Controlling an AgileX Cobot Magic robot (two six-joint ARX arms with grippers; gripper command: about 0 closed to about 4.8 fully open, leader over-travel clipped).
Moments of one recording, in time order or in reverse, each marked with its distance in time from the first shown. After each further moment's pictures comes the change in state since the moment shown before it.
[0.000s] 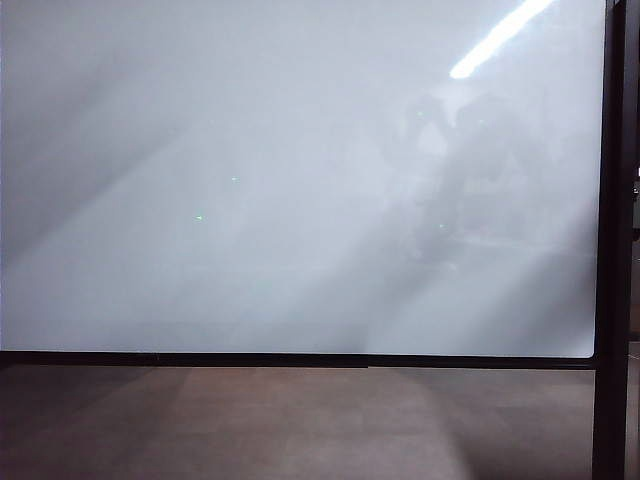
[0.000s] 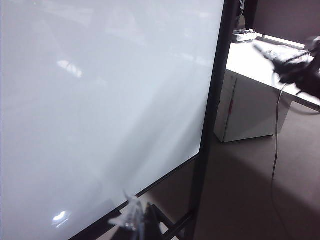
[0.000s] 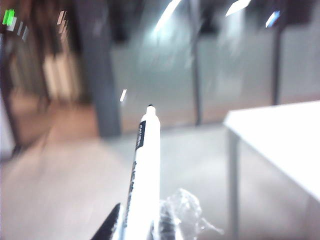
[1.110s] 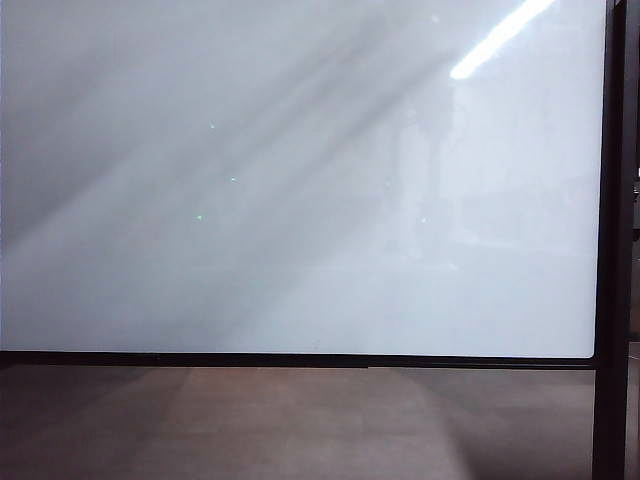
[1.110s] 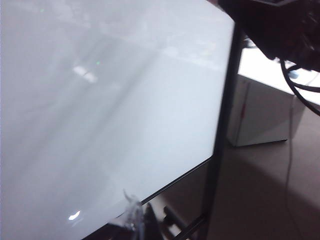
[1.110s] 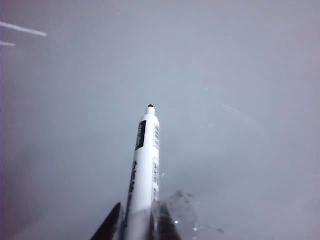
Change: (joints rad) left arm 0.031 -0.047 0.000 -0.034 -0.023 0.016; right arm 0.875 -0.567 0.002 -0.465 0.085 -0.179
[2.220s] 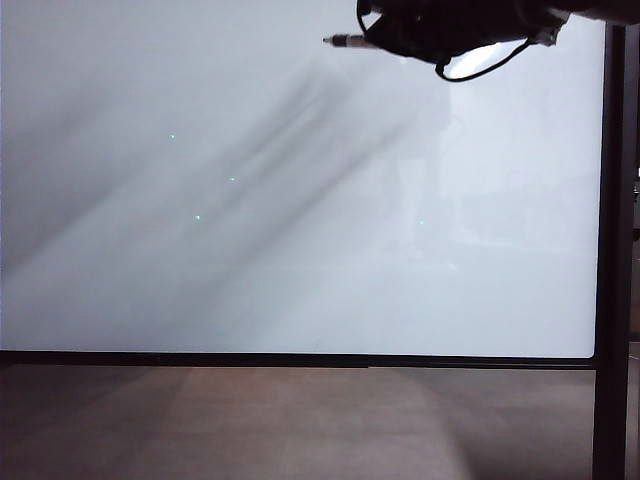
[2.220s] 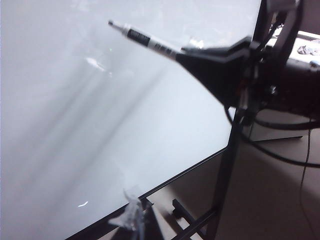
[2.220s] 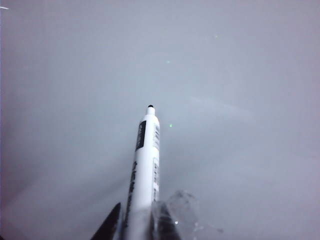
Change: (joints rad) left arm 0.050 -0.008 -0.142 0.120 0.007 -0.001; right arm 0.113 0.272 -0.002 0.119 0.109 -0.034
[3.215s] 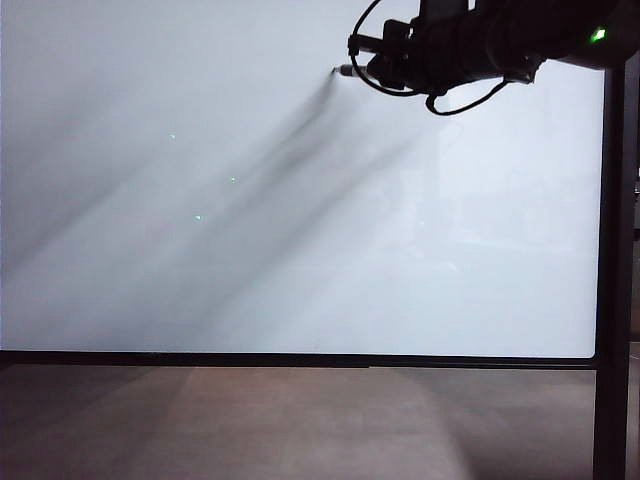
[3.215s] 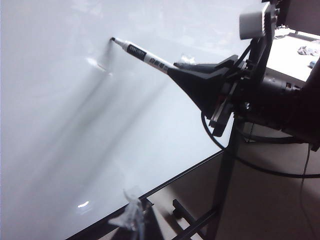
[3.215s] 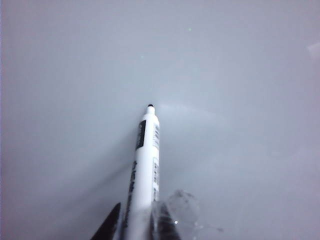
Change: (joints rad) left arm 0.000 0.000 0.000 0.001 0.000 0.000; right arm 0.012 0.099 0.009 0.090 0.110 -0.003
